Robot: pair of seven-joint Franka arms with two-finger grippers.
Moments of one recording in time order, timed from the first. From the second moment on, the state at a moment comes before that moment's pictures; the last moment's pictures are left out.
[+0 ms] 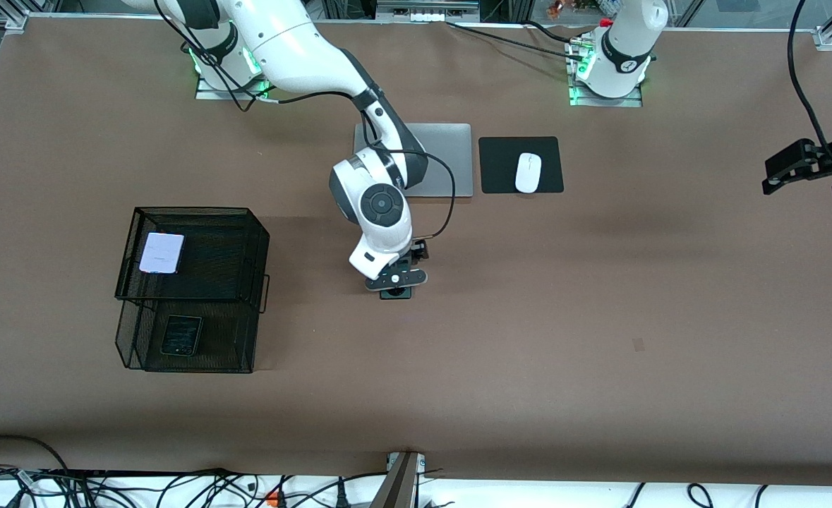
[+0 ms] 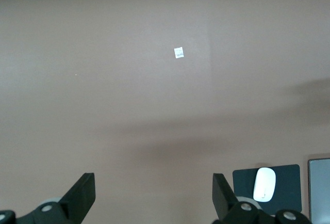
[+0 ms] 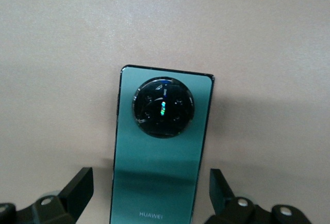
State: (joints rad) left arm -0.03 0.10 0.05 -1.43 0.04 1.51 0.10; right arm 0.88 0.92 -0.25 -1.32 0.25 2.20 0.43
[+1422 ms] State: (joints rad) left arm -0.03 0.10 0.05 -1.44 0.04 1.47 0.10; right arm 0.90 0.94 -0.25 -1.34 0.20 2.28 0.41
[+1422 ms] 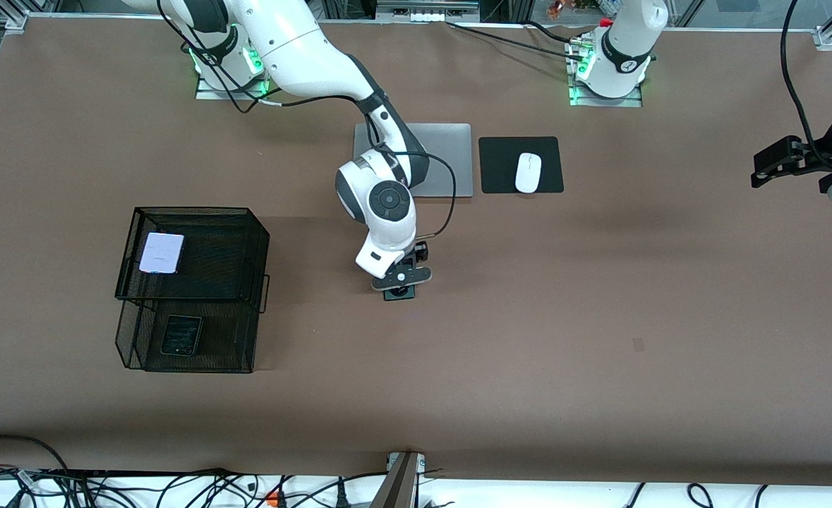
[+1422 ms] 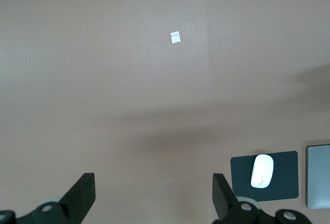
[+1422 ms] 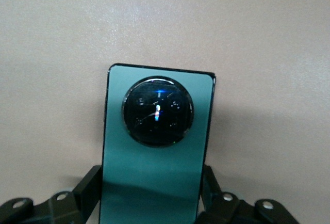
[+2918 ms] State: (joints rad) left arm -0.04 0.10 0.05 -1.44 0.04 1.47 0.10; right arm 0.79 0.45 -0.69 -1.62 0.25 1.88 0.09
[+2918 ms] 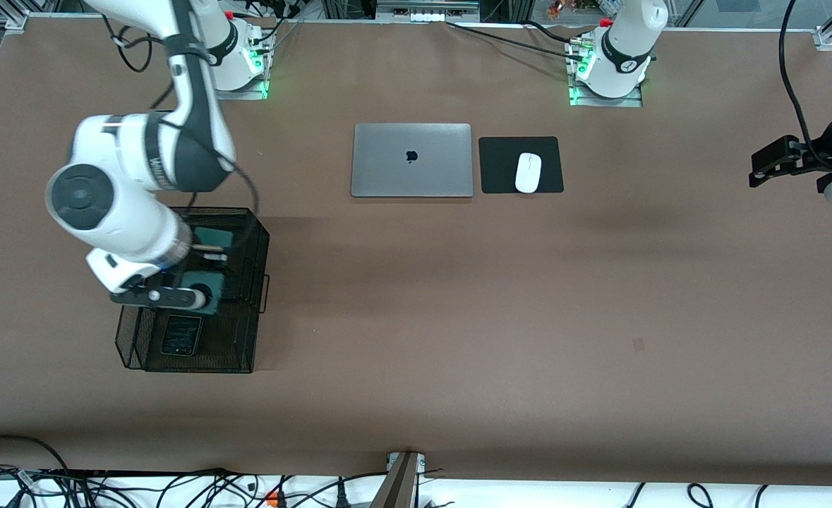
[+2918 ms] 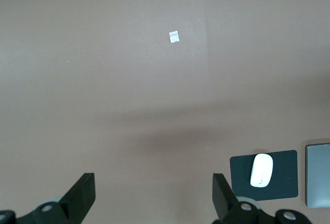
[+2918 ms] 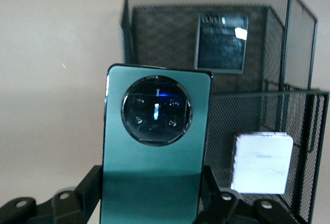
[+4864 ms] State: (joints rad) left arm -0.04 0.10 0.05 -1.44 0.04 1.47 0.10; right arm 0.76 0.32 -0.76 -1.56 0.28 1.78 -0.03
